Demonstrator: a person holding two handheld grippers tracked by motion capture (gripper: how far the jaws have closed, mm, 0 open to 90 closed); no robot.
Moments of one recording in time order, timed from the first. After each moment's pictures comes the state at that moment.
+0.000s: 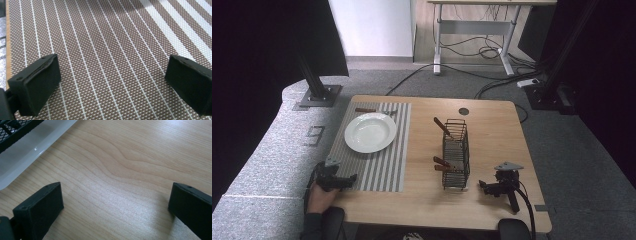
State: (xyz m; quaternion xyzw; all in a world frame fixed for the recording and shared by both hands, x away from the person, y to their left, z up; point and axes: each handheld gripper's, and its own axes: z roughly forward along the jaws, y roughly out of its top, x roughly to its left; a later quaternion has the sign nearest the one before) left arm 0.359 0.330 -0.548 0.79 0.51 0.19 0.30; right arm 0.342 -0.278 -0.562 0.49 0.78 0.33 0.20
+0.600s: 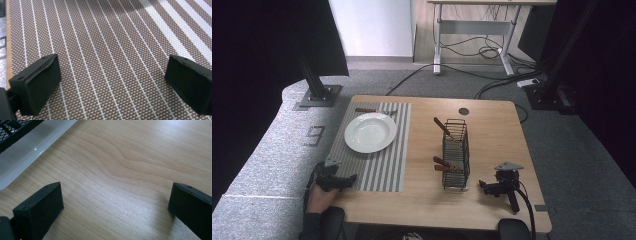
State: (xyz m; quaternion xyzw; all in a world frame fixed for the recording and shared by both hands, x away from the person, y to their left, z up) left arm 0.358 0.331 -0.548 0.79 0.51 0.19 0.30; right arm 0.342 -0.278 -0.562 0.49 0.78 0.33 0.20
